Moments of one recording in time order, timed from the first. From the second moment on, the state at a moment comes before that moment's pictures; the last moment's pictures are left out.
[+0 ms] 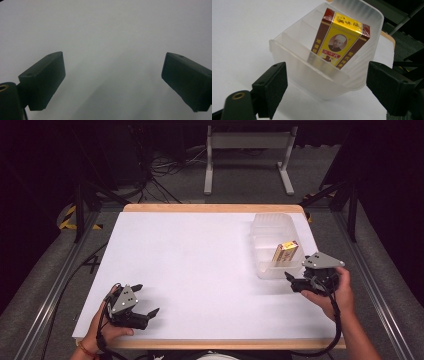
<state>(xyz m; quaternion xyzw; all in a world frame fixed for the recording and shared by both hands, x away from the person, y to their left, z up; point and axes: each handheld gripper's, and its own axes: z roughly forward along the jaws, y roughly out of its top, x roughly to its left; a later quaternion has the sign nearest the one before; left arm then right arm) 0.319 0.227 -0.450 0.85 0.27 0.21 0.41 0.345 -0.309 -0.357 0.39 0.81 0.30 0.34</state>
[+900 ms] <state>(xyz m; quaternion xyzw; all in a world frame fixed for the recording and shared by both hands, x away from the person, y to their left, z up) 0.318 0.229 -0.449 0.84 0.27 0.21 0.41 0.315 -0.331 -0.393 0.36 0.82 0.27 0.36</state>
